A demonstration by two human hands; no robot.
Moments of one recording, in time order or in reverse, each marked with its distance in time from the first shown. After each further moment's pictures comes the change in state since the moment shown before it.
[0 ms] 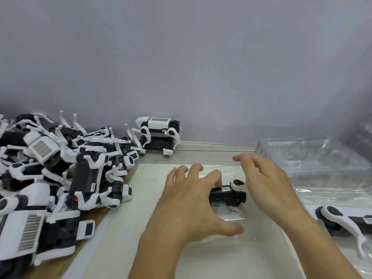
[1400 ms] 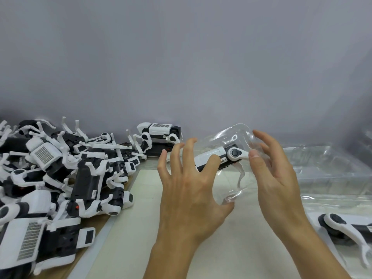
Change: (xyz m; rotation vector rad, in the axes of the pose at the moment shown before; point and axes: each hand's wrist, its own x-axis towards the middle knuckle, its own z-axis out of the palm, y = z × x) left_hand 0.010 0.009 0.004 0.178 0.649 0.084; right_hand -0.009 -0.010 0.001 0.346 0.161 -0.240
